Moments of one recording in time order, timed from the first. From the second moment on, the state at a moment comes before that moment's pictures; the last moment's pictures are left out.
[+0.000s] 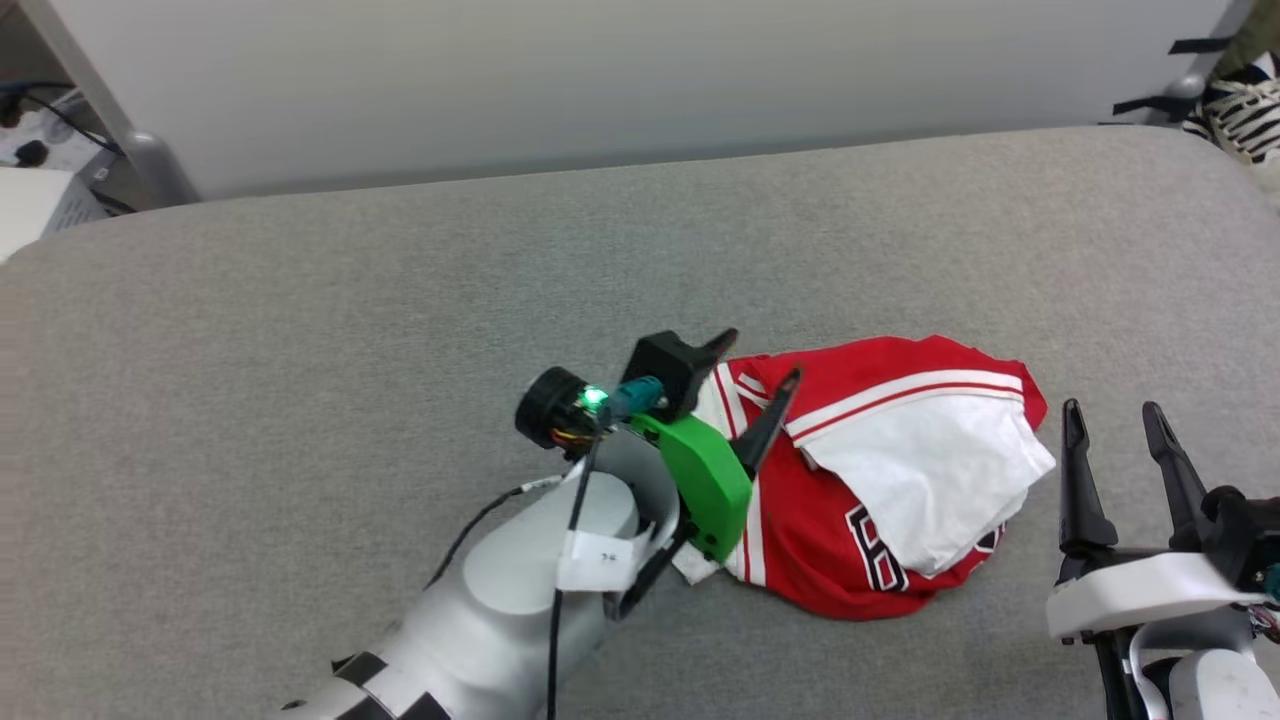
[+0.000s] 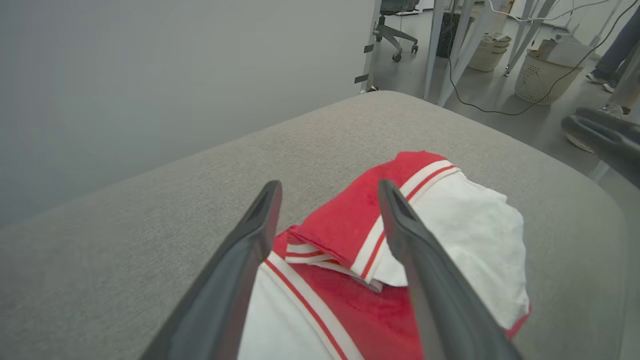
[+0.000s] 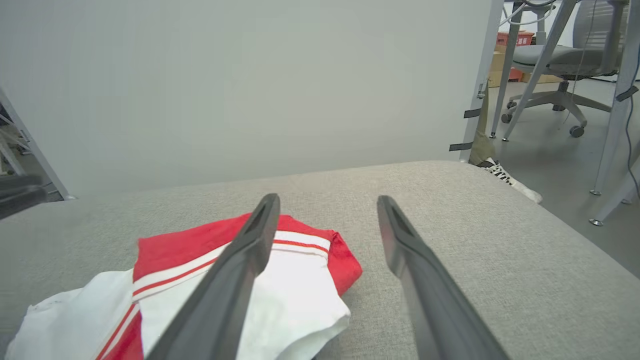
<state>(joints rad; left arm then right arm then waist) -0.75 0.07 -1.01 0.68 -0.73 0.00 -0.23 -0.07 -0.05 -0.12 0.11 0.14 0.13 -0.25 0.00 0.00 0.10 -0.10</state>
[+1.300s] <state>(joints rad) -0.20 0.21 -0.46 0.29 -0.51 0.05 -0.18 0.03 -0.05 -0.05 0.09 0.13 0.13 -0.25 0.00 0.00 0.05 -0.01</state>
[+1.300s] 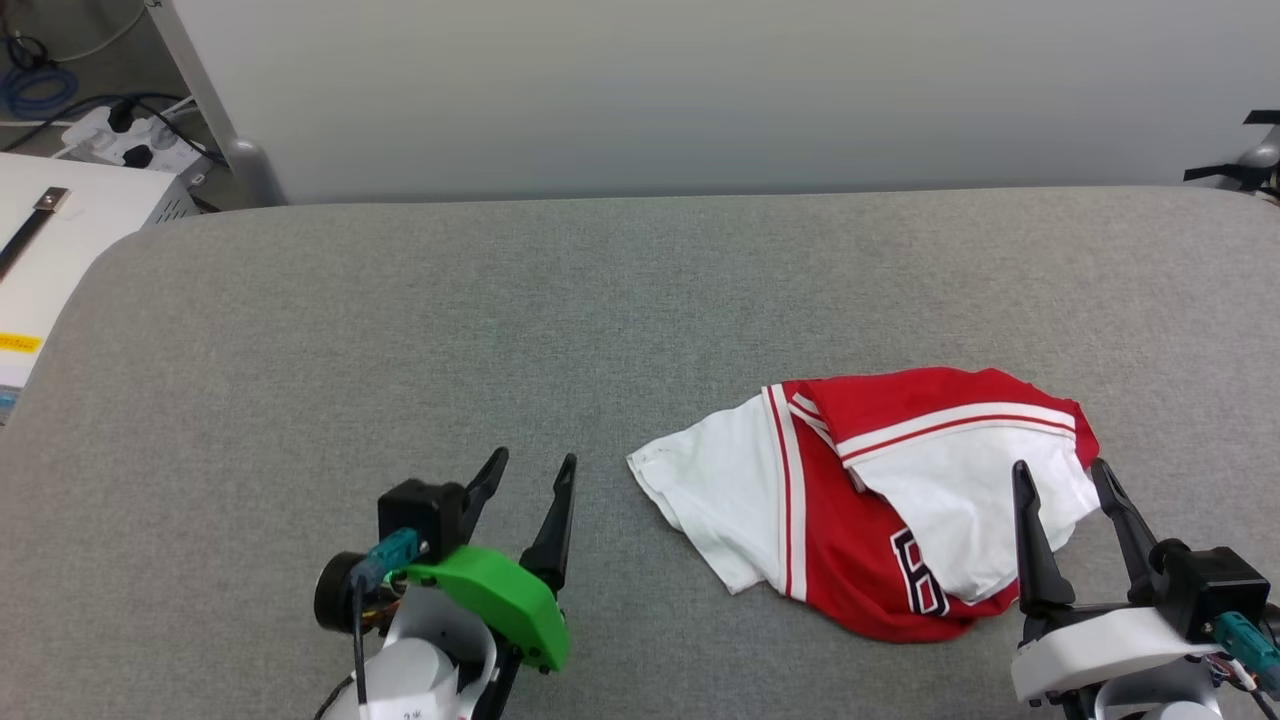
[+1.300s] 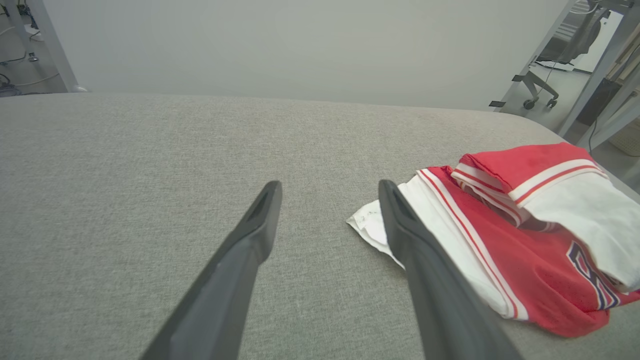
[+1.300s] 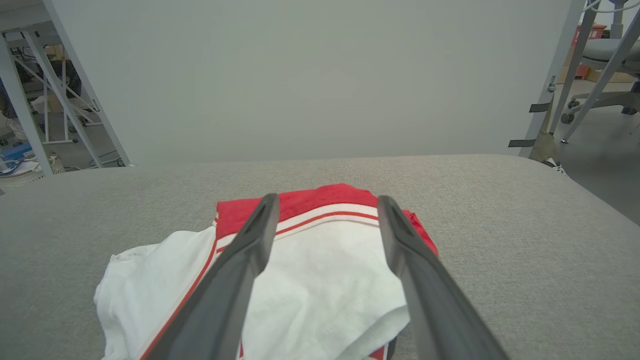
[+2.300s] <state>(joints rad) -0.51 0.22 -0.56 0.36 -0.54 0.18 0.51 -0.04 -0.05 0.01 0.06 0.13 0.13 -0.25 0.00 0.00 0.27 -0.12</state>
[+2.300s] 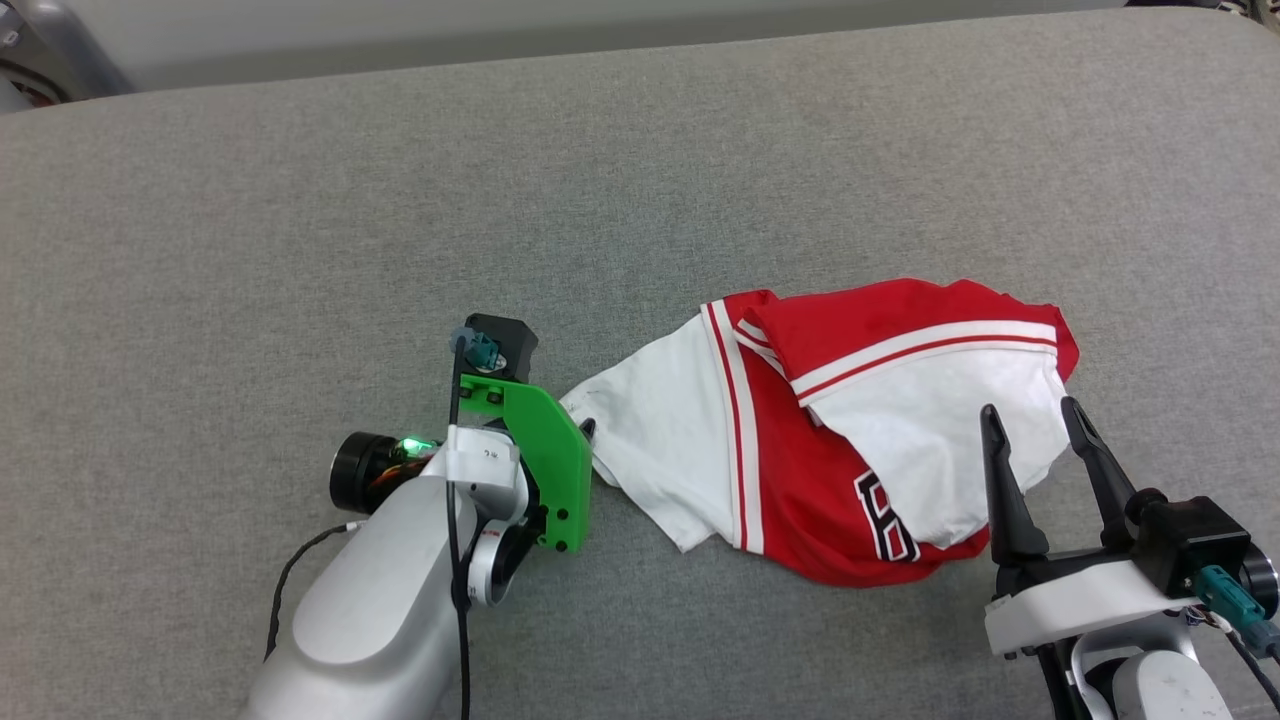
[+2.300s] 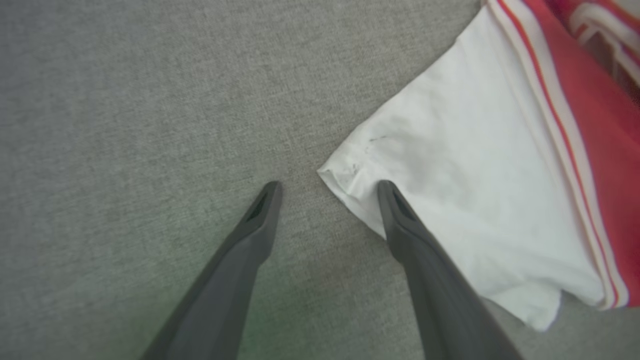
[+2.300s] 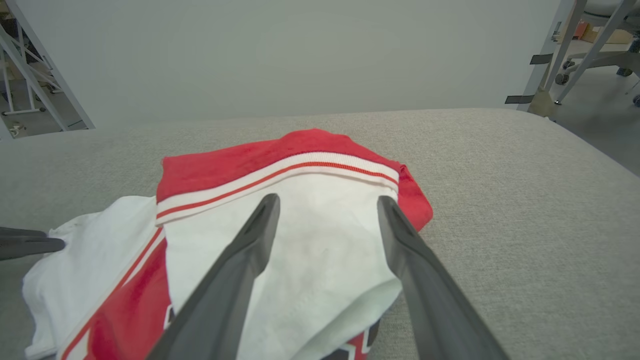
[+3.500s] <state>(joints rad) -0.26 0.31 -0.39 0.31 -0.65 0.22 0.22 -0.04 -0.05 -0.03 0.15 0.13 0.13 -0.25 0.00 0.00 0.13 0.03</state>
